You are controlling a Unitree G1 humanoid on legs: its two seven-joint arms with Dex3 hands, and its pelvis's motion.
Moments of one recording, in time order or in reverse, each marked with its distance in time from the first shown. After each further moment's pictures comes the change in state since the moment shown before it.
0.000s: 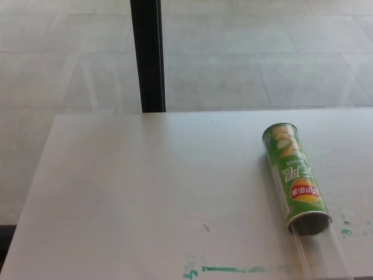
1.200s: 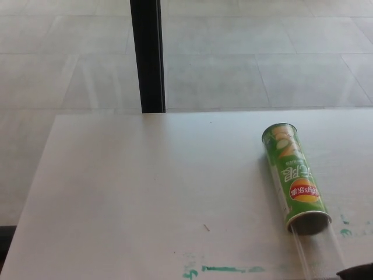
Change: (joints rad) left_arm 0.013 0.011 -0.010 0.025 -0.016 0.000 -0.014; right_arm 0.559 -0.183 0.187 -0.801 0.009 -0.057 0.346
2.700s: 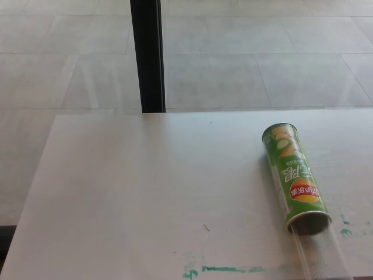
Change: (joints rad) left_arm -0.012 0.001 -0.011 -0.008 0.001 0.000 -0.001; right_arm -0.182 -0.104 0.161 0.112 -0.610 0.006 0.017
